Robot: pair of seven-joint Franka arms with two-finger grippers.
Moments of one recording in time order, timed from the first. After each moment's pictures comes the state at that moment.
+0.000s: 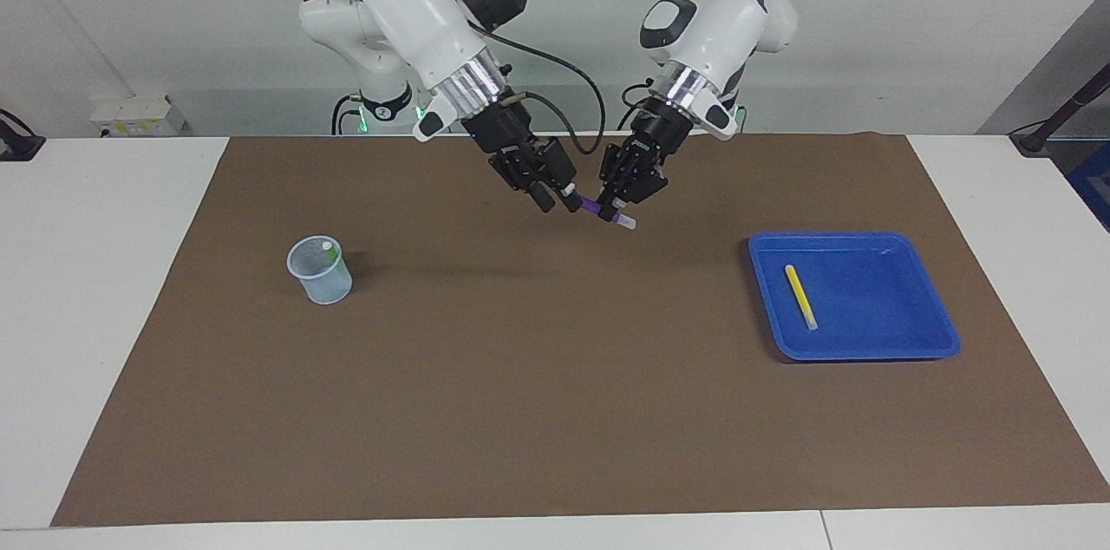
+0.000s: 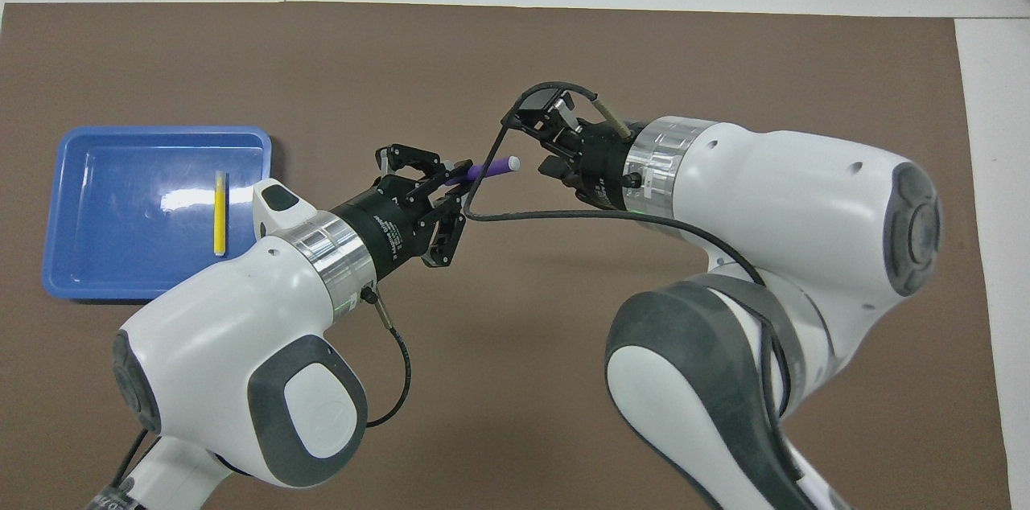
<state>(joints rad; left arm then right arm) -0.62 -0.09 -0.02 -2.18 -0.91 2.91 -1.54 0.13 0.07 0.35 -1.82 0.50 2.46 0.85</state>
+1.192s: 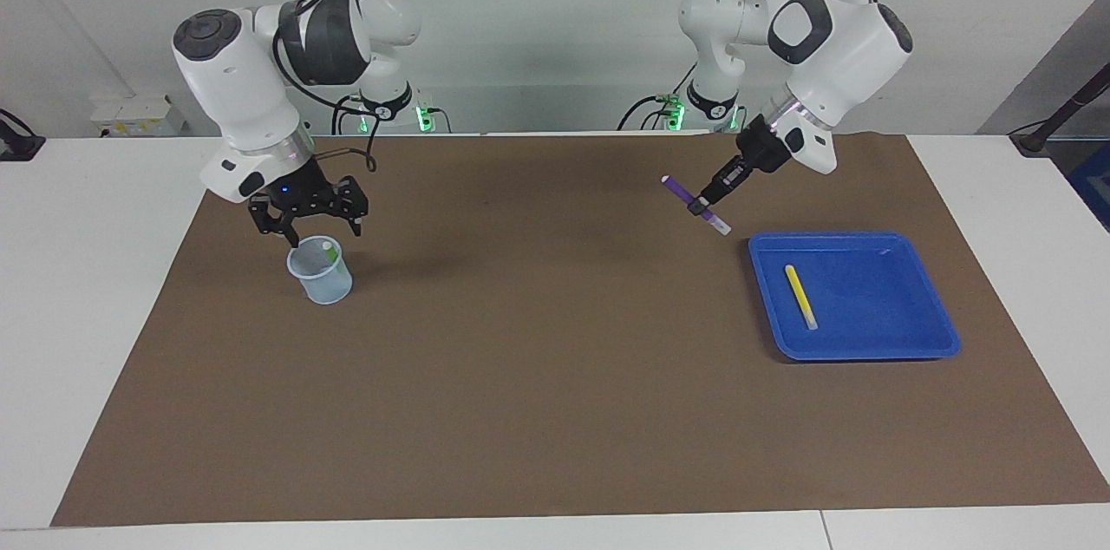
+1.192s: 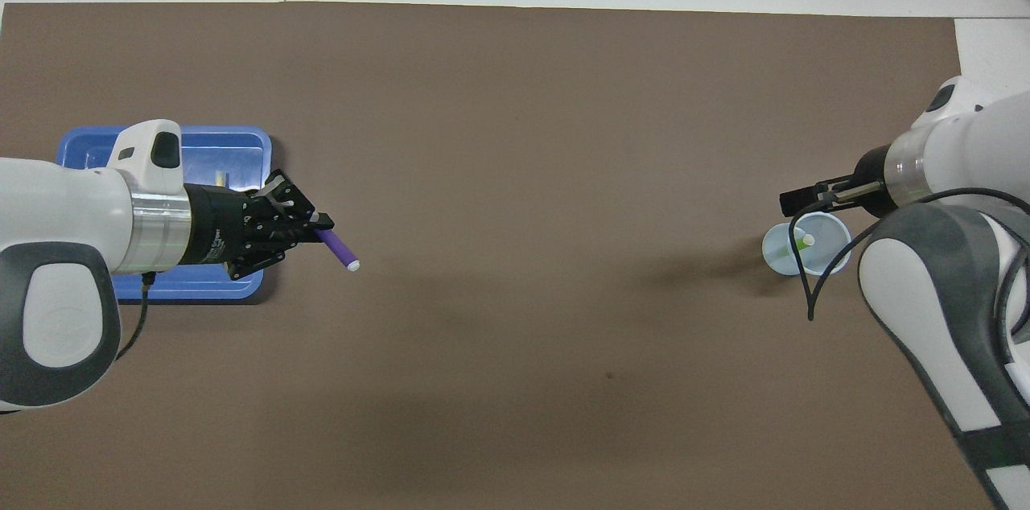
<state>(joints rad) -0.20 -0.15 0.01 -2.12 -0.57 2.07 -0.62 -0.32 -0.01 0.34 -1.96 0.03 2.00 -0.19</state>
